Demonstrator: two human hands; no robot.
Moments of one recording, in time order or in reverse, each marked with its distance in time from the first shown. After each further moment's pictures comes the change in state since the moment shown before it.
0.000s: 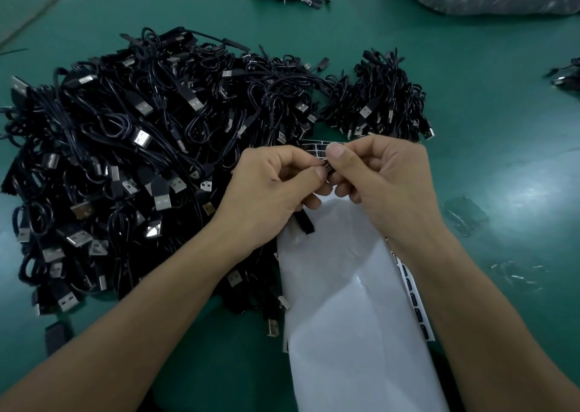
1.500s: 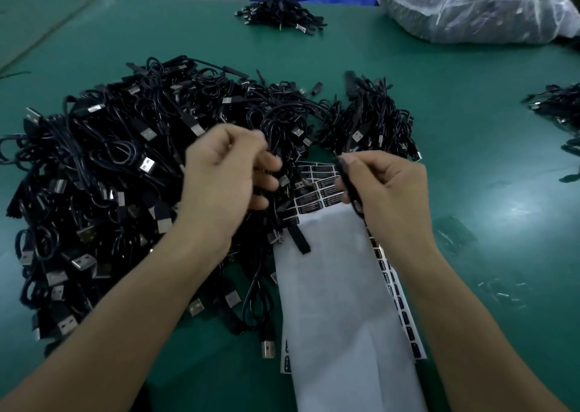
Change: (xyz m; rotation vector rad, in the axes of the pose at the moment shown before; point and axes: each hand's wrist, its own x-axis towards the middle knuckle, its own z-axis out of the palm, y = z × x) left_hand 0.004 0.028 -0.025 -0.193 0.333 -0.058; right_hand 0.006 -0.003 -0.005 -0.075 0.099 -0.050
